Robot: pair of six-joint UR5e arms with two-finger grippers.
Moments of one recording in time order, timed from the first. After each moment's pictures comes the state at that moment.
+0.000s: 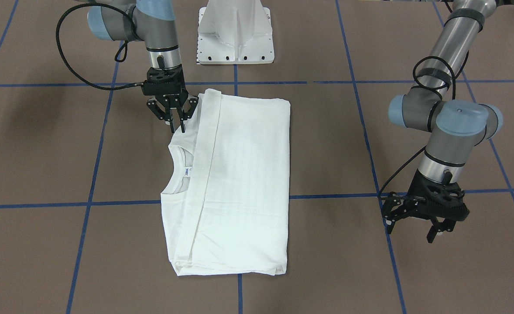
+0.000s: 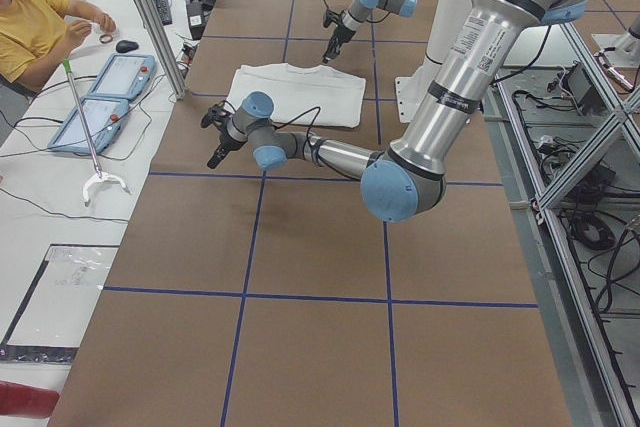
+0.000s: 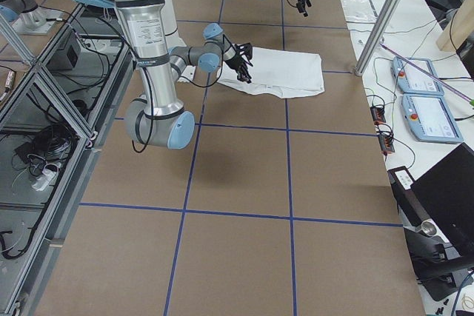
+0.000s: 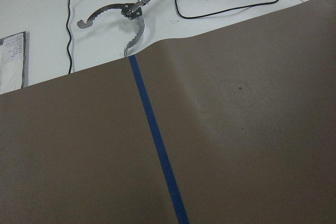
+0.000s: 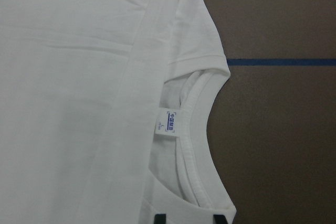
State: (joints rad) left arm -0.94 -2.06 -1.25 -2.44 -1.74 -0.67; right arm 0.31 -1.21 1.90 -1.36 1.25 1.33
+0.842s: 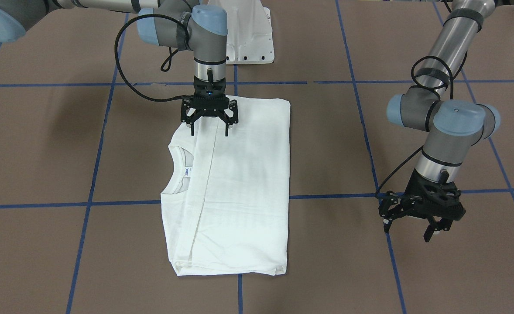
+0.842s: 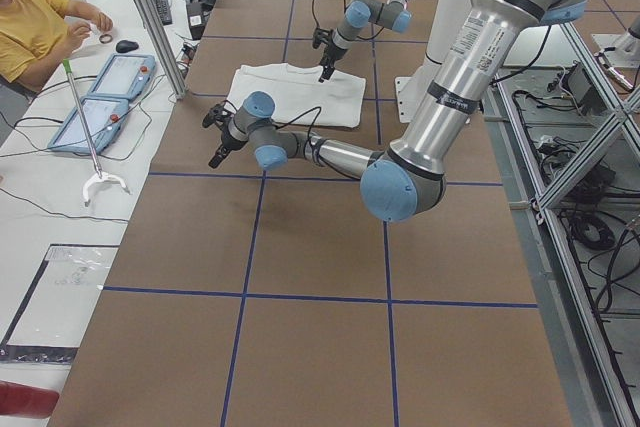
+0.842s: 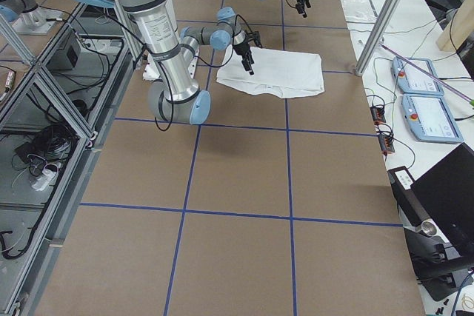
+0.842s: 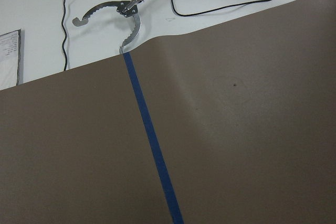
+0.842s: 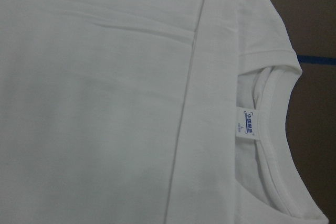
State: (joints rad) left arm -0.93 -2.06 -1.25 -2.44 -1.74 -0.67; right arm 0.32 -0.91 1.69 -1.62 1.35 1.29
